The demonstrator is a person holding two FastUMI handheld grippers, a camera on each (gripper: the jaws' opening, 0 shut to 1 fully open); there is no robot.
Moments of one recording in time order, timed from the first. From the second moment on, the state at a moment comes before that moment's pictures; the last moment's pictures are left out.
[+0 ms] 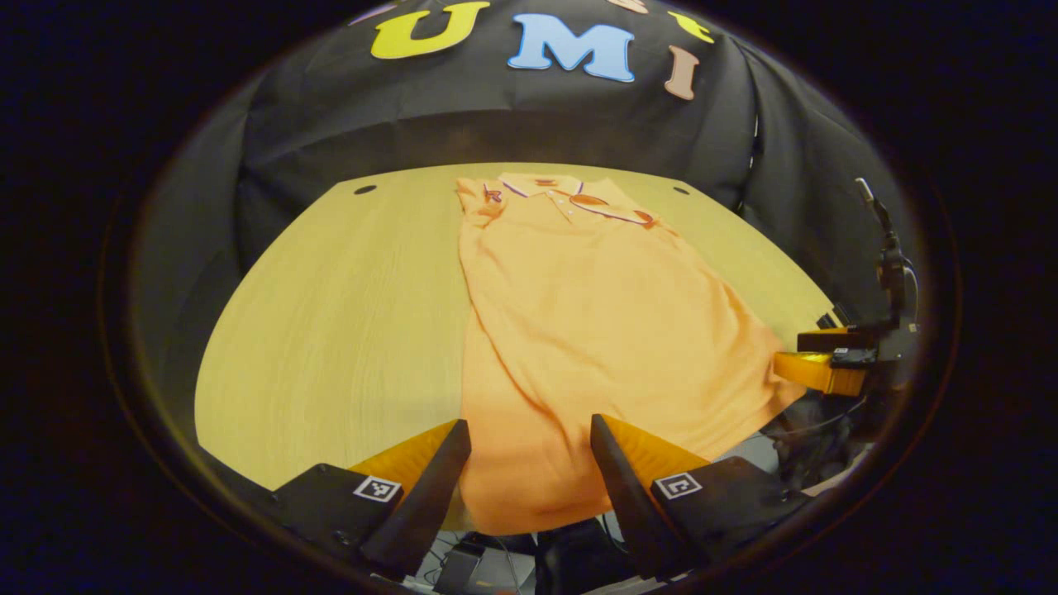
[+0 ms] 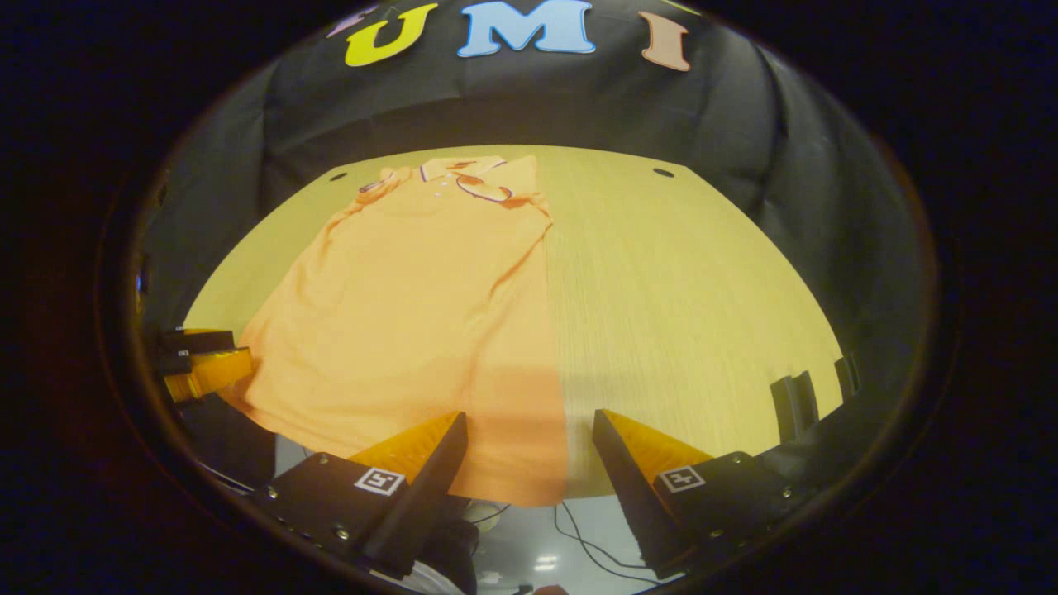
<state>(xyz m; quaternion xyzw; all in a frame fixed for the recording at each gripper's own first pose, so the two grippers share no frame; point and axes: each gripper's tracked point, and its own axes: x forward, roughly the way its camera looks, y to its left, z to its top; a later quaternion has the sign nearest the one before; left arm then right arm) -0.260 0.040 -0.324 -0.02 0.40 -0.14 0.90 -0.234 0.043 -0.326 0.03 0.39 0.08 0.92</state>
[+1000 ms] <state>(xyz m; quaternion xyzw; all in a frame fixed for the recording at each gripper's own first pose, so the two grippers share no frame) -0.281 0.029 -0.336 -0.02 0.39 -0.11 0.91 -0.247 0.067 -0.334 0.09 0.39 0.09 0.91</state>
